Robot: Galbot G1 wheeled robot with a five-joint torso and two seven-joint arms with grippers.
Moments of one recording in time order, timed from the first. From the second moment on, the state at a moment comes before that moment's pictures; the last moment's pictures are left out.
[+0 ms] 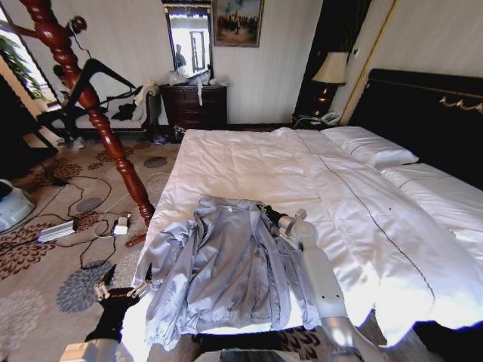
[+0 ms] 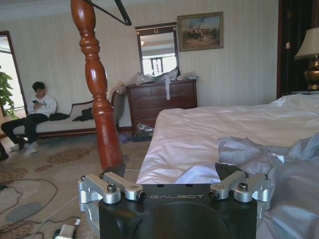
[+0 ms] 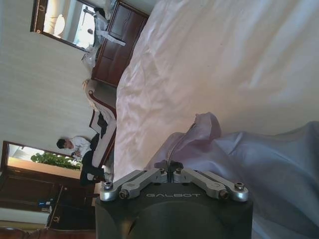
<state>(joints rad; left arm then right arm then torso) 2.12 -1.25 -0.76 -2.39 -0.29 -0.13 -0.18 -0.79 1.40 0.48 1.48 1.43 -0.56 0.30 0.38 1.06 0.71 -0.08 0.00</state>
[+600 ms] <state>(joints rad) 1.89 -0.92 -0.75 -2.33 -0.55 0.02 -0.26 -0.77 1.32 0.32 1.54 1.19 -0.47 0.24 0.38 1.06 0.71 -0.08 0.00</state>
